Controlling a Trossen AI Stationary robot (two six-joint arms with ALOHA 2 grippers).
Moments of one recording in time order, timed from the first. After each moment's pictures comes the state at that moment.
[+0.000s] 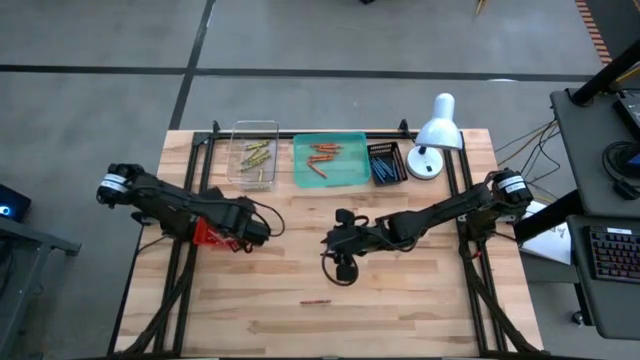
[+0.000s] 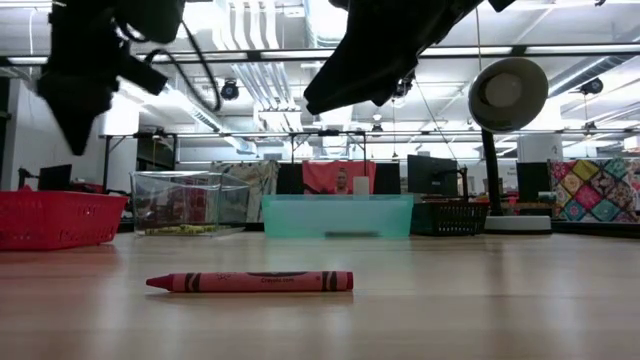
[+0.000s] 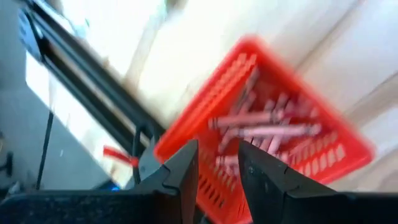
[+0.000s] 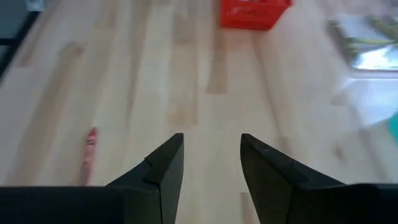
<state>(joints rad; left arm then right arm) -0.23 1.45 1.03 -1.50 -0.29 -0.91 0.25 1.72 1.14 -0.09 0.18 0.14</state>
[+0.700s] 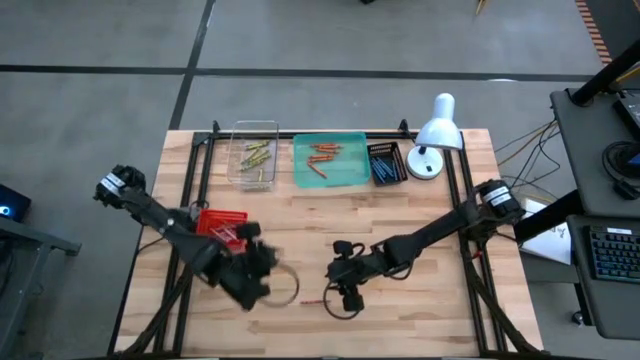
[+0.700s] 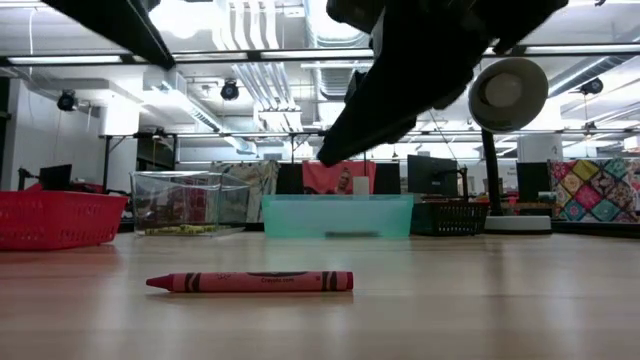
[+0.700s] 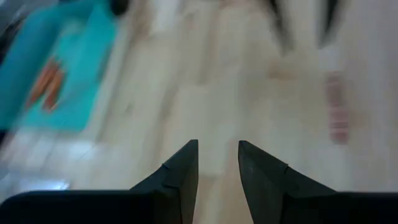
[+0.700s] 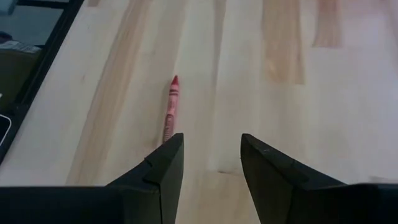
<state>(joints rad) -0.66 1.47 1.10 -0.80 -0.69 -0.61 0.38 1.86 1.15 -0.04 0.08 0.22</state>
